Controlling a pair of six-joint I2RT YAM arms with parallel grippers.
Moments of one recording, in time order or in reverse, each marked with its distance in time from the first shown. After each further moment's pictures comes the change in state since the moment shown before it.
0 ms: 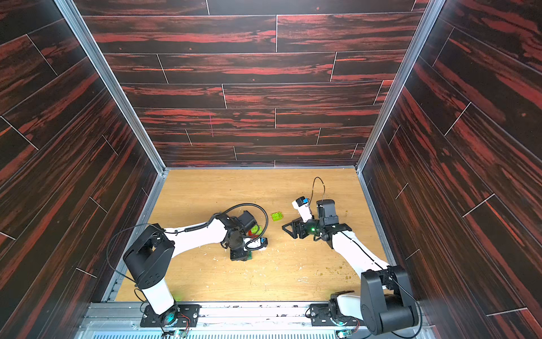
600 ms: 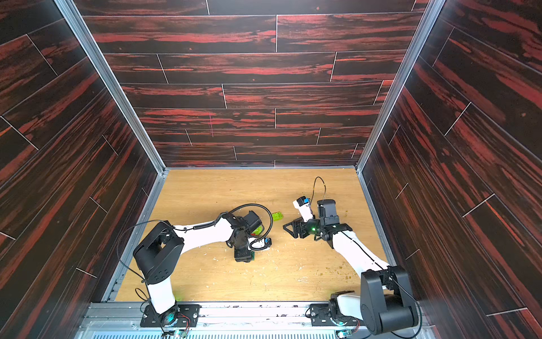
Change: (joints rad) left arm -0.011 0.067 0.049 0.011 -0.045 0.029; right arm -0.005 -0.001 0.006 0.000 0.012 -0.016
